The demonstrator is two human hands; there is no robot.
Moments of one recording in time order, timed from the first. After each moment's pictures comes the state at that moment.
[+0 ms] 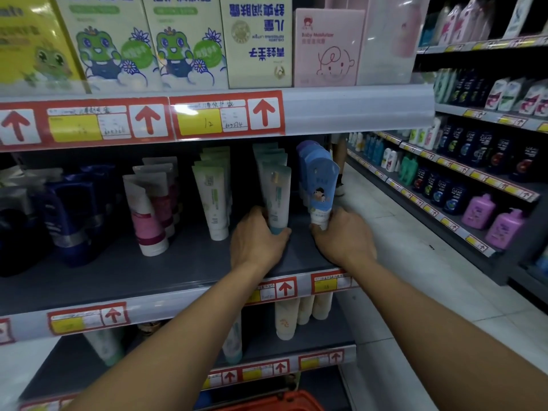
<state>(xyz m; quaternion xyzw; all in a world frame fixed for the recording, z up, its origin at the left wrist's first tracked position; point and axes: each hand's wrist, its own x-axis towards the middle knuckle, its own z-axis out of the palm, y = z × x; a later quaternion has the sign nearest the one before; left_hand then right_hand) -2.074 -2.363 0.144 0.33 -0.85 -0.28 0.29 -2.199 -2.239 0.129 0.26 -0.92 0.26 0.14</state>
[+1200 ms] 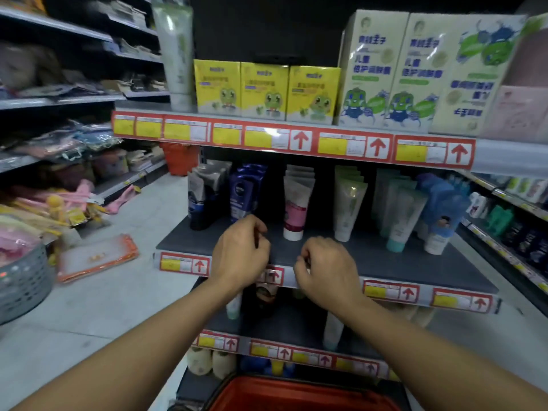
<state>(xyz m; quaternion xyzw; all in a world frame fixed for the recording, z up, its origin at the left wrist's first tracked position) -1.808 -2.477 0.163 0.35 -0.83 -0.19 0.39 -1.959 -2.360 0.135 0.54 -0.75 0.28 0.24</state>
